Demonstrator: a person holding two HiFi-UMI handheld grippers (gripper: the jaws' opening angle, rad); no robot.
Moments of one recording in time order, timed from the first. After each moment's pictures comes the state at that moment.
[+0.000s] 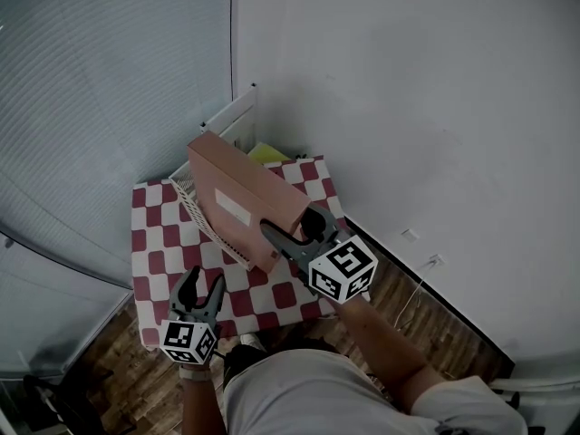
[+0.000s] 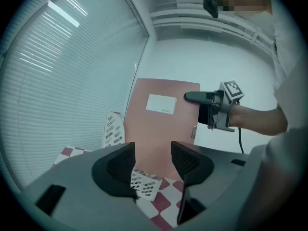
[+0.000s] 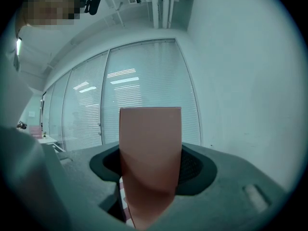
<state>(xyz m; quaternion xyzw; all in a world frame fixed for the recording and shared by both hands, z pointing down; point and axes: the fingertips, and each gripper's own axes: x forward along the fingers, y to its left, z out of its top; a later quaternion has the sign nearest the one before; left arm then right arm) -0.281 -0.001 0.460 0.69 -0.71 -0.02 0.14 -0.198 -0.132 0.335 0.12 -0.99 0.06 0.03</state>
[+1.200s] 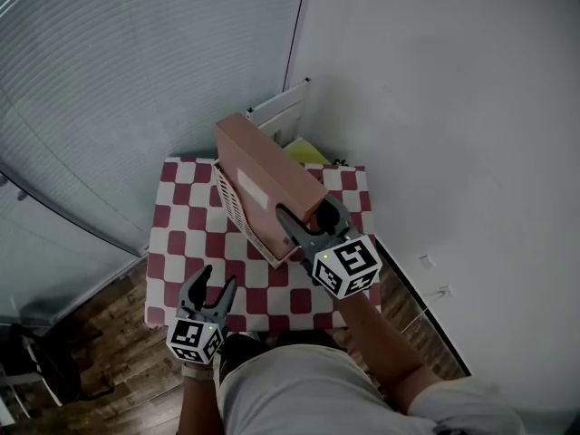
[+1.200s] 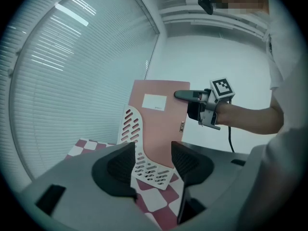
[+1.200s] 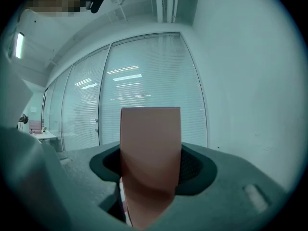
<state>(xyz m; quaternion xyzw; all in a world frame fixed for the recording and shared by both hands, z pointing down) -0.308 0.017 0.476 0.65 -0.74 -0.02 0.17 -0.271 -0.156 0.348 0.11 -0.99 0.04 0.04</state>
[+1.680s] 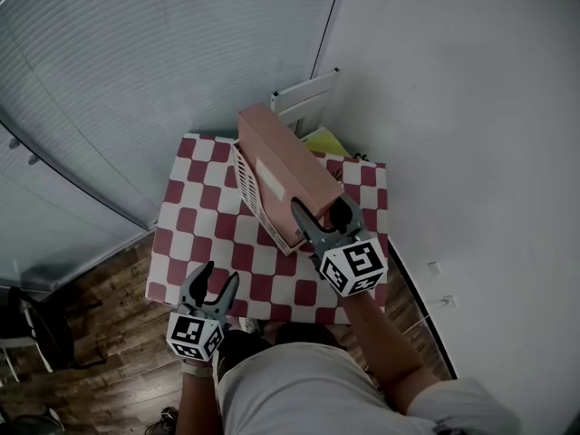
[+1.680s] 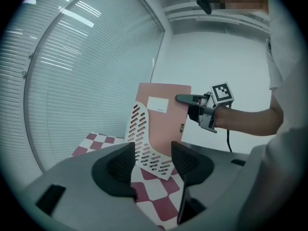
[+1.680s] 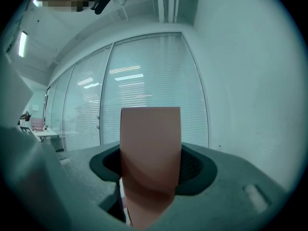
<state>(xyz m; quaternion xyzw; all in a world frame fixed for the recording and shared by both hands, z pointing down) -0.297 0.046 0.488 0.61 -0.77 -0.01 0.19 -0.270 -0.156 0.375 0.10 -0.99 0.04 0.04</state>
